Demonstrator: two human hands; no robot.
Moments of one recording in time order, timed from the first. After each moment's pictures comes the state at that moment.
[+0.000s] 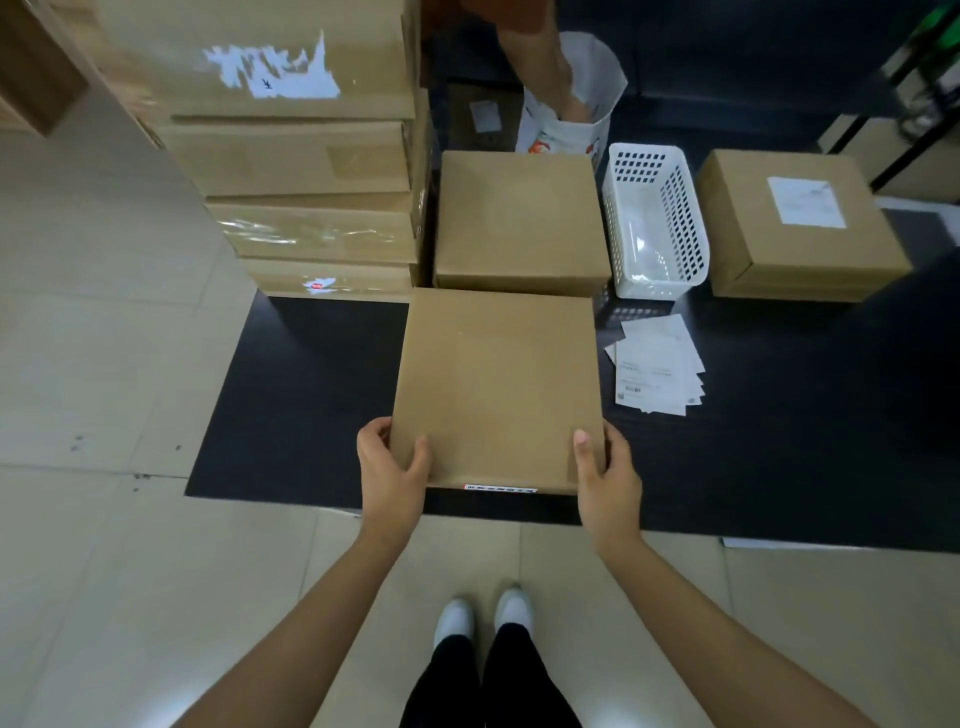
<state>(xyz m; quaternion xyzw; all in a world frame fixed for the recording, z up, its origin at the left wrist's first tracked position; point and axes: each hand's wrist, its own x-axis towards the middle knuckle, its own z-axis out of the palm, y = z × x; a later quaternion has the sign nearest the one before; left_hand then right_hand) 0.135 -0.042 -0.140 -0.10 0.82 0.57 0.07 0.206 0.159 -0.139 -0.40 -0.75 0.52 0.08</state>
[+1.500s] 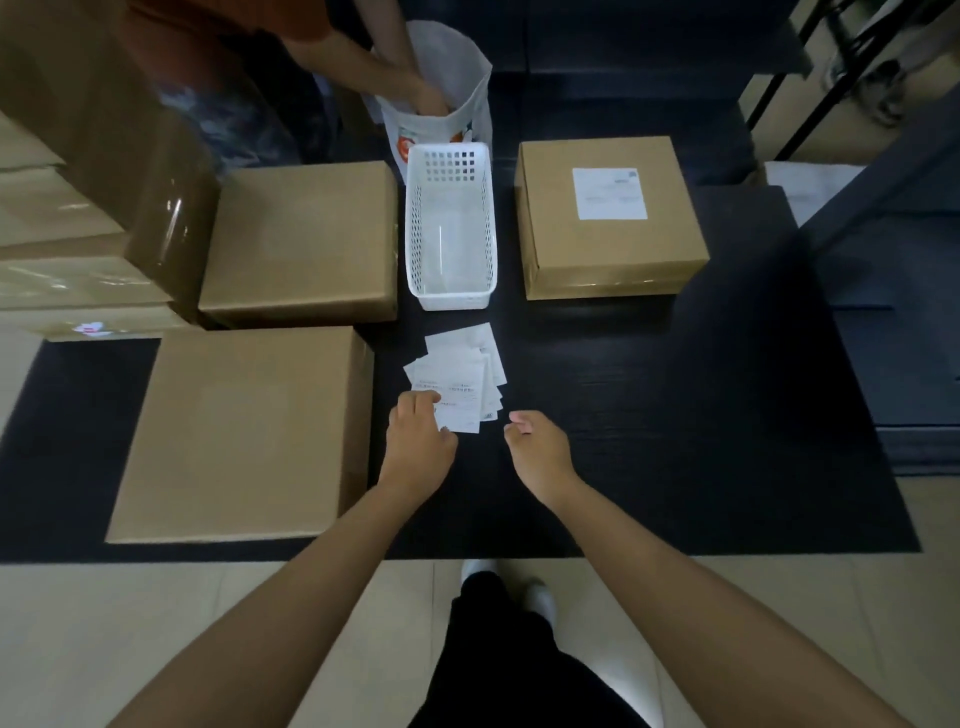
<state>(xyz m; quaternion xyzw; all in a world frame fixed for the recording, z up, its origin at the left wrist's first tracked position) 0.151 0.271 -0.132 0.09 0.94 0.28 0.18 0.211 0.409 -0.134 -0.38 -0.75 0.53 -0.12</state>
